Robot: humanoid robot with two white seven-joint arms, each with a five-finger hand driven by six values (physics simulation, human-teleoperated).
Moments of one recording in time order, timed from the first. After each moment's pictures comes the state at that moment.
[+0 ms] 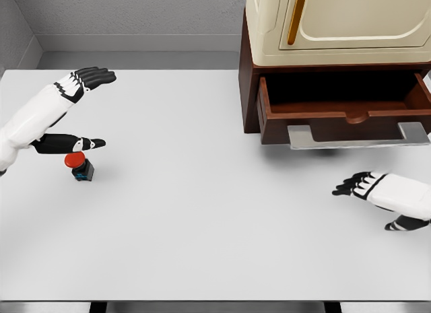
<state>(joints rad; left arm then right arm) -0.12 0.71 -0.08 -1.74 -0.13 -0.61 -0.24 0.17 -0.94 -0.02 -1.76 0.36 -0.61 0.61</state>
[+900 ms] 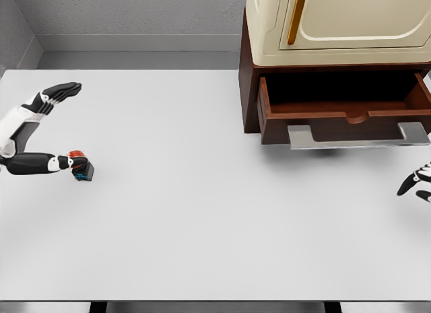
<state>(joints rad) 0.06 0.89 -0.17 -1.75 0.44 -0.61 -0.20 0.44 -0.95 -0.42 -1.76 -0.01 -0.61 0.61</state>
